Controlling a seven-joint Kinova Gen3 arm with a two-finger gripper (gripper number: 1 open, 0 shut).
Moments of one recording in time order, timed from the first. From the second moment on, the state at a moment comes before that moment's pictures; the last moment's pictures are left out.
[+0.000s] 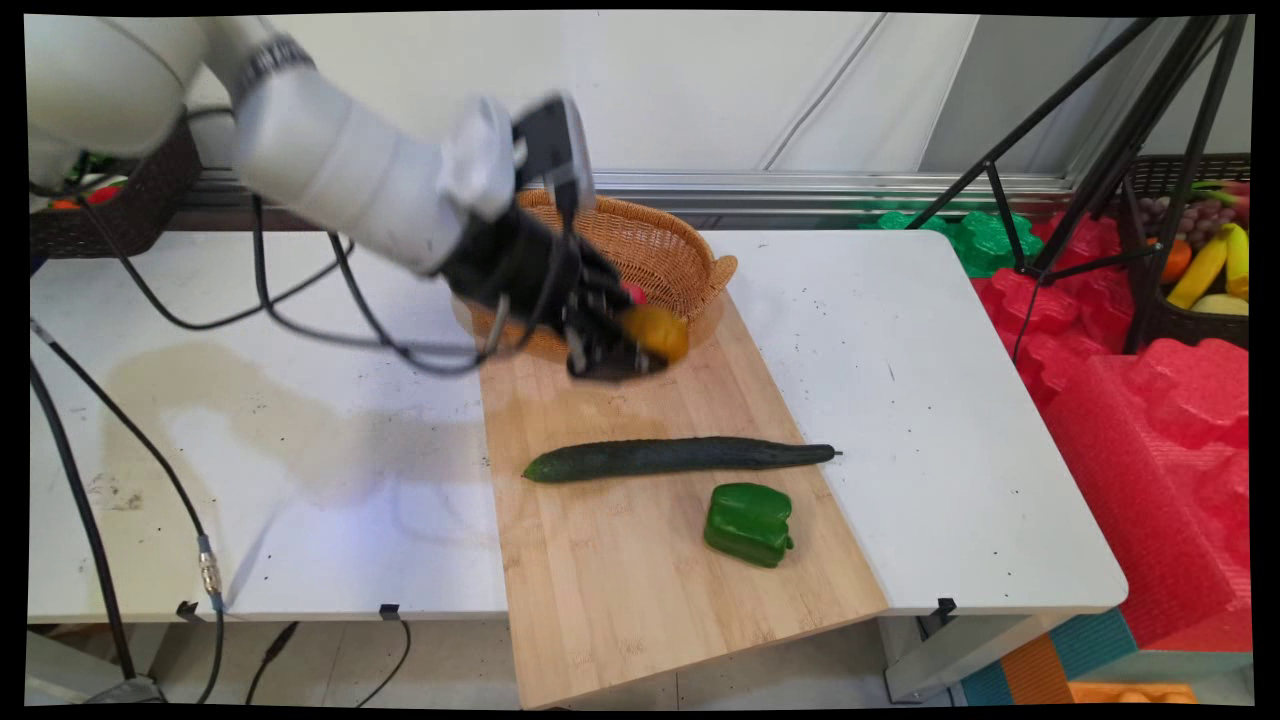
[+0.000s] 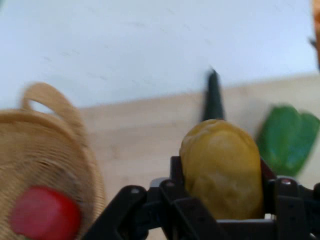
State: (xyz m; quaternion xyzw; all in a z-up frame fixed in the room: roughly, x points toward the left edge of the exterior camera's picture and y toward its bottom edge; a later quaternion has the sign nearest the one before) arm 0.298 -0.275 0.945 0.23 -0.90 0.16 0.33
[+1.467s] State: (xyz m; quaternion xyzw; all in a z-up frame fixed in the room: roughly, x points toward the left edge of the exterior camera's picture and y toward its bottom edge) arm 0.370 -0.423 0.934 0.52 -0.79 0.27 0.21
